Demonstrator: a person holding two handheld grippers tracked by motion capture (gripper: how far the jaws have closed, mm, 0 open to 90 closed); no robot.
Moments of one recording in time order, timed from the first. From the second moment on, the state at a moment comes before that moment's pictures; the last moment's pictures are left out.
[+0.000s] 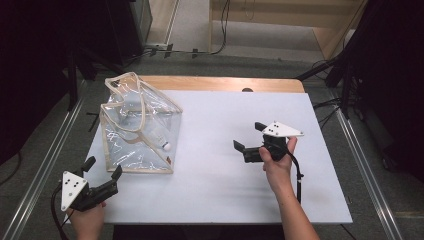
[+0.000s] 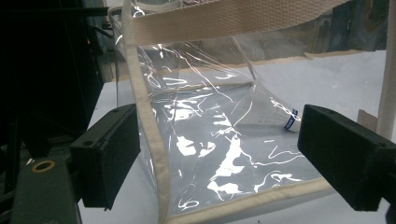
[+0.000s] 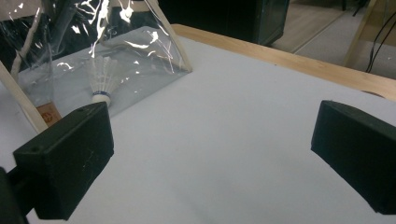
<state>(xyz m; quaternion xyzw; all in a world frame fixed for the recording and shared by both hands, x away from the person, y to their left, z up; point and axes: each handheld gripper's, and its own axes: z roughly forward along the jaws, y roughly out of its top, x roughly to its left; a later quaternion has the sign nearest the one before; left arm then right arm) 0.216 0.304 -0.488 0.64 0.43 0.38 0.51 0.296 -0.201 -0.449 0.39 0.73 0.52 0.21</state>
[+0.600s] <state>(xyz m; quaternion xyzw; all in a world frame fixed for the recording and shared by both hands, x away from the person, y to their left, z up) 0.216 0.304 -0.488 0.64 0.43 0.38 0.51 0.275 -0.249 -0.465 0.44 0.71 0.51 0.22</state>
